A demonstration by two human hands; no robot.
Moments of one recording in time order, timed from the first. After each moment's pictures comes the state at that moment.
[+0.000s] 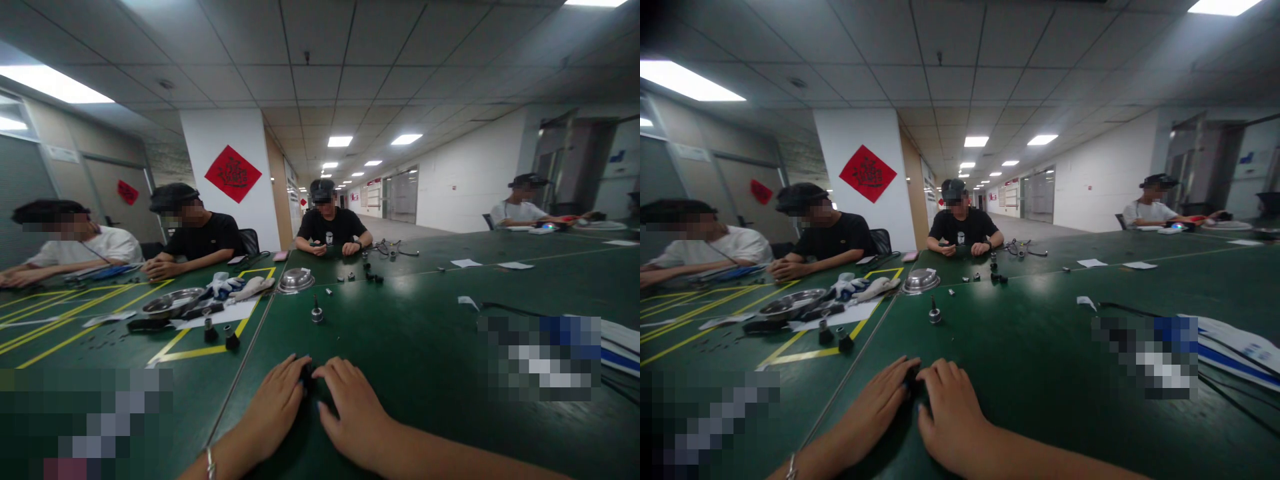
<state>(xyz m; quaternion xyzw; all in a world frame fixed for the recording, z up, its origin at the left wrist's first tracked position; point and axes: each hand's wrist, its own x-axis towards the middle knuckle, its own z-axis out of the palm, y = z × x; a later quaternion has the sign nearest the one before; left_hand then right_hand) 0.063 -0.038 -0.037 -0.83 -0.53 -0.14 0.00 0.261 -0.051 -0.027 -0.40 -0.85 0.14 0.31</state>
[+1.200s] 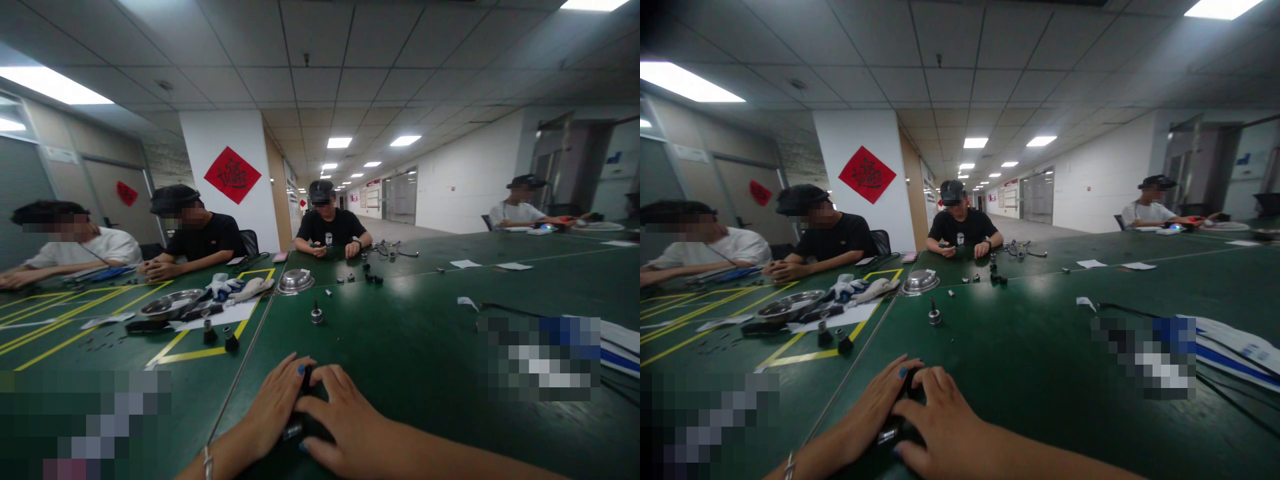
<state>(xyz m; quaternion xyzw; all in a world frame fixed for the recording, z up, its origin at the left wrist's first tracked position) 0.046 -0.024 -0.059 -0.86 -0.46 -0.22 -0.03 0.266 -0.054 -0.022 -0.28 -0.92 0.14 0.25</state>
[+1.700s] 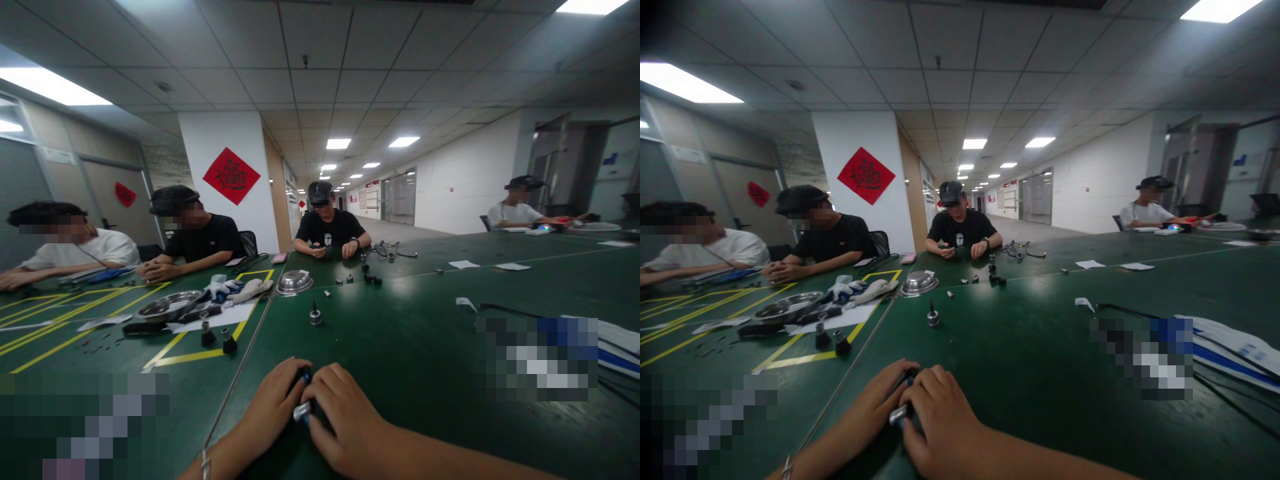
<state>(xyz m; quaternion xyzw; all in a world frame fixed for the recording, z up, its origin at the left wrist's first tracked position) 0.071 -0.033 -0.027 -0.80 -0.52 -0.27 -0.10 0.263 -0.055 -0.020 -0.28 -0.89 0.12 0.34</state>
